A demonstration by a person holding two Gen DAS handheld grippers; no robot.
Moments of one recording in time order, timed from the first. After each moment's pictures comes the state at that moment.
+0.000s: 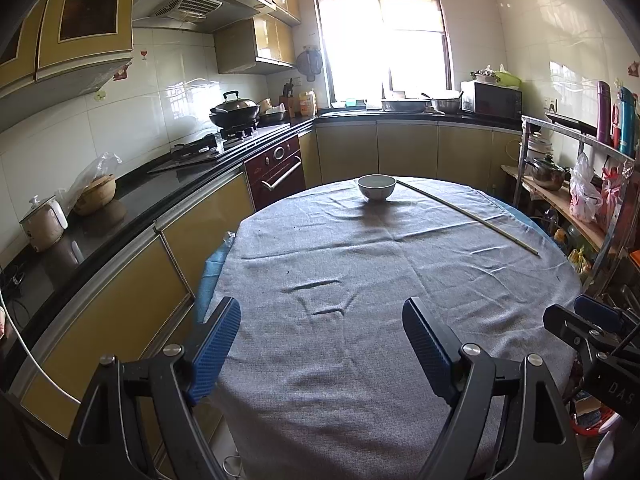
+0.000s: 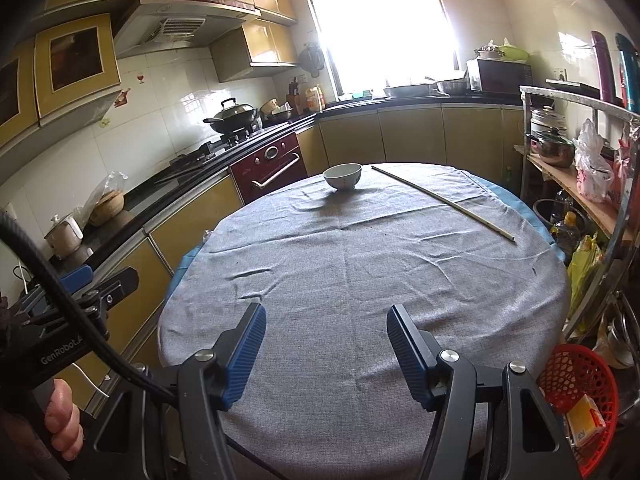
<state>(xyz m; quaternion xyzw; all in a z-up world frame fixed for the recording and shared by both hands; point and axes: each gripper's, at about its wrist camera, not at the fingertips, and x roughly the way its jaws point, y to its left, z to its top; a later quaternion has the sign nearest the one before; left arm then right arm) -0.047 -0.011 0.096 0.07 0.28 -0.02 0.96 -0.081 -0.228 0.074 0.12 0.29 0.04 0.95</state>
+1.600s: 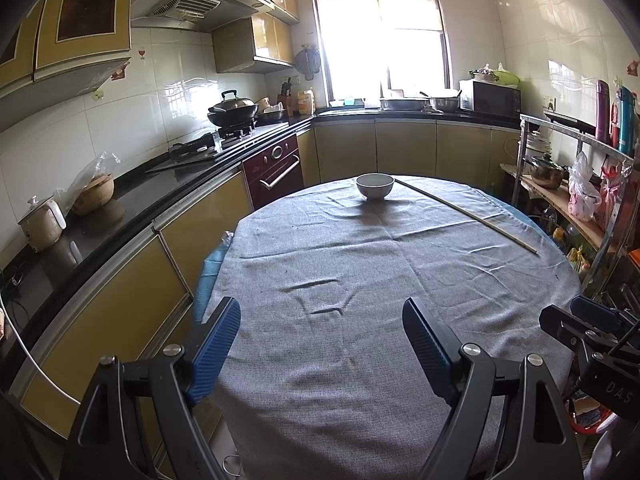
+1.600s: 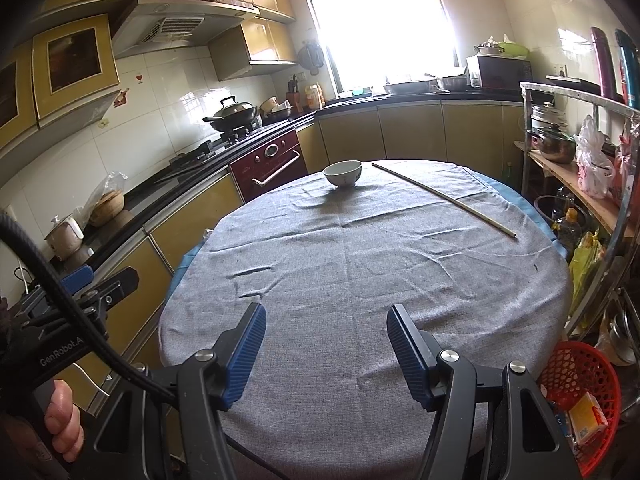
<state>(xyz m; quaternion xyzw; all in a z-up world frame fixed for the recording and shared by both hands) -0.047 -0.013 0.097 0.08 0.28 -0.02 0.96 -0.080 -0.227 0.071 0.13 0.30 0.04 0.95</state>
